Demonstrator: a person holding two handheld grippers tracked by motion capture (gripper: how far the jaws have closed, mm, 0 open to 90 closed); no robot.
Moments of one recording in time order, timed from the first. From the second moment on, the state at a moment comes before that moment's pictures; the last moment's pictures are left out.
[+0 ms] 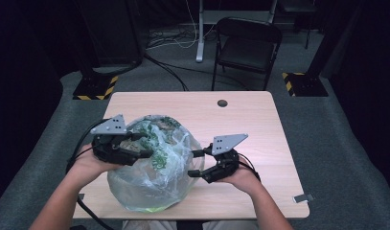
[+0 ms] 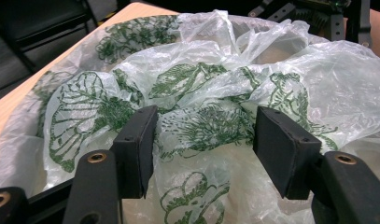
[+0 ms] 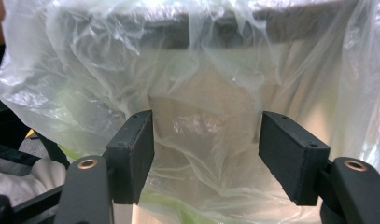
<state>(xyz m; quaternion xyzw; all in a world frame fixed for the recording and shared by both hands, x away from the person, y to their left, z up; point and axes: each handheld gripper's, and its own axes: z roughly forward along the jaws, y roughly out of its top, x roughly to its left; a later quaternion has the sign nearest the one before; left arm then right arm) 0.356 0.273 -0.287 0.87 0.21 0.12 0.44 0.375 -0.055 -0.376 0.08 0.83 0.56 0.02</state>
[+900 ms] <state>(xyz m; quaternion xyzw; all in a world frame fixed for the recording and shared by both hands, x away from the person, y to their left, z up) 0.375 0.221 -0.267 0.90 0.20 0.12 0.37 0.376 -0.055 -0.372 0.08 0.82 0.57 0.03</state>
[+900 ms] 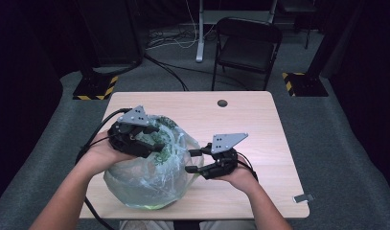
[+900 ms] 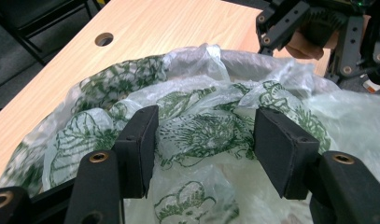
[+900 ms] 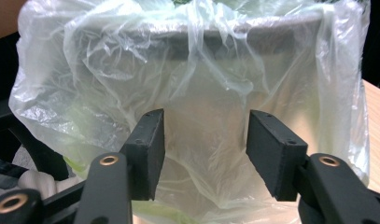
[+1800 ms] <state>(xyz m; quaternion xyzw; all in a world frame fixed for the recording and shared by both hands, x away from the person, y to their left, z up) 0.404 0.196 -0.304 0.93 0.20 0.07 0.31 0.379 -0.055 -0.377 0.10 0.81 0.57 0.01</state>
